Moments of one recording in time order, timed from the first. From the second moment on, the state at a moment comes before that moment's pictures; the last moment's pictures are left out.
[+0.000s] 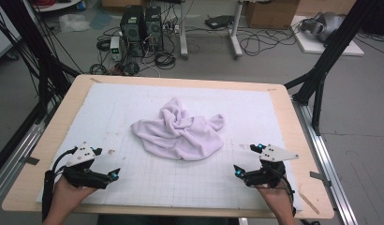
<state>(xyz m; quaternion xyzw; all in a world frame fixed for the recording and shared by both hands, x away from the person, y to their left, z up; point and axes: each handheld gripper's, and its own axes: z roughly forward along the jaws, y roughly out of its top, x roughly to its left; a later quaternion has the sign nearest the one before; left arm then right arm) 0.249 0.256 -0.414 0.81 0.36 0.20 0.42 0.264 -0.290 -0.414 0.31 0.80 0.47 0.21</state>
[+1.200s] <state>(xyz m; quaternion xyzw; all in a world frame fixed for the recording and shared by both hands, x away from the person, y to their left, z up) 0.247 0.247 -0.413 0.80 0.36 0.20 0.43 0.282 -0.274 -0.406 0.30 0.80 0.49 0.18</state>
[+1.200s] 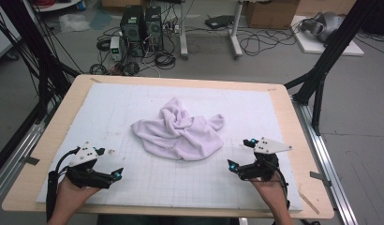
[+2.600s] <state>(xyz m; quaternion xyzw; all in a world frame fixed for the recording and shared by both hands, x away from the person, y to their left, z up) 0.253 0.247 -0.416 0.80 0.36 0.19 0.43 0.399 -0.120 -0.409 0.24 0.88 0.40 0.08</state>
